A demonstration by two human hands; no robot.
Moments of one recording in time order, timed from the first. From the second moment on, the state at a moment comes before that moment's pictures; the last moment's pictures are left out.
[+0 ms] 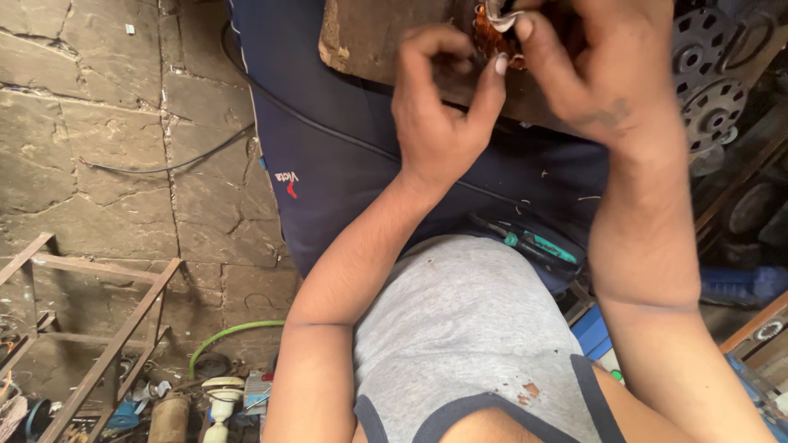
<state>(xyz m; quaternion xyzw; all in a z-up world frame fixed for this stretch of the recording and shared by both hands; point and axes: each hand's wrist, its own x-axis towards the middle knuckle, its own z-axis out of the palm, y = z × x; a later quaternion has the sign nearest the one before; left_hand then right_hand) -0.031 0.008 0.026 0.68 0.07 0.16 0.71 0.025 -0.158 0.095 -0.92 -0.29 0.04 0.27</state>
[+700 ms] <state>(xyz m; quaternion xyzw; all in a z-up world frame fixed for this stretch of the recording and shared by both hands) -0.015 0.000 0.013 0.66 0.09 0.10 0.74 0.024 -0.148 0.061 -0.92 -0.31 -0.13 0.22</state>
